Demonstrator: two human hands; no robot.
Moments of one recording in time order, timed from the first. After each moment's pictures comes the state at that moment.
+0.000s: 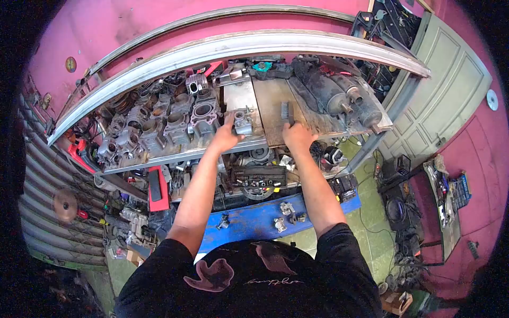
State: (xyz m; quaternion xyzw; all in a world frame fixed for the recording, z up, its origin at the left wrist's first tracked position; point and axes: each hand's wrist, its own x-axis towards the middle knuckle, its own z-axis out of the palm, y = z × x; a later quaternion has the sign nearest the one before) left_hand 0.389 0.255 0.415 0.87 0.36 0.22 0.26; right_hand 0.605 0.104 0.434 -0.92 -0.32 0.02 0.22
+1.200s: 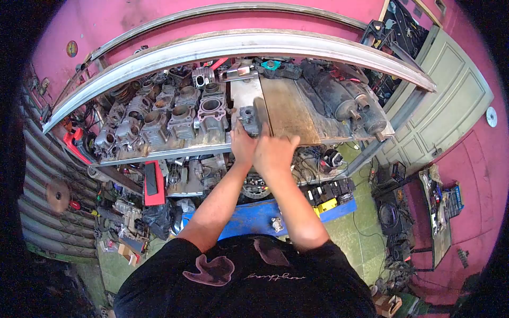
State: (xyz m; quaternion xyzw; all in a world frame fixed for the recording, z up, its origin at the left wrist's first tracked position) left_hand 0.426 0.191 0.391 0.74 0.50 0.42 0.17; right_hand 0.459 0.077 0.506 -0.83 -0.53 -0.14 0.13
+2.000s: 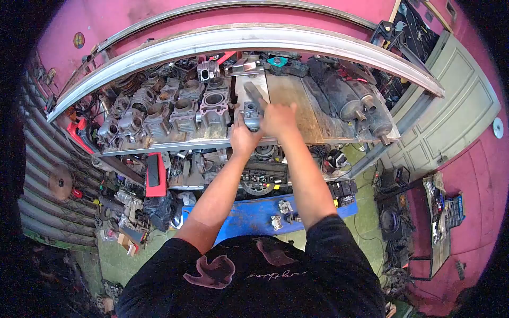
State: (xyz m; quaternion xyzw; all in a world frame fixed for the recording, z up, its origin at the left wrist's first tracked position) left_hand 0.426 0.207 0.386 0.74 0.49 0.43 0.15; right_hand 0.533 0.148 0.509 -0.76 -0.63 -0.01 0.15
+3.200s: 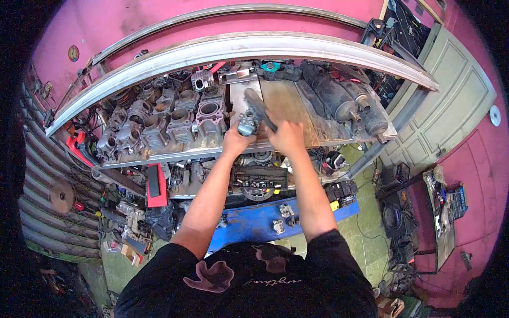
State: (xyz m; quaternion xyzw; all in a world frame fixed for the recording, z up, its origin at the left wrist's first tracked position) left_hand 0.401 0.231 0.416 0.76 0.45 0.34 0.33; right_hand 0.553 0.107 0.486 -0.76 -0.58 -0.04 0.28
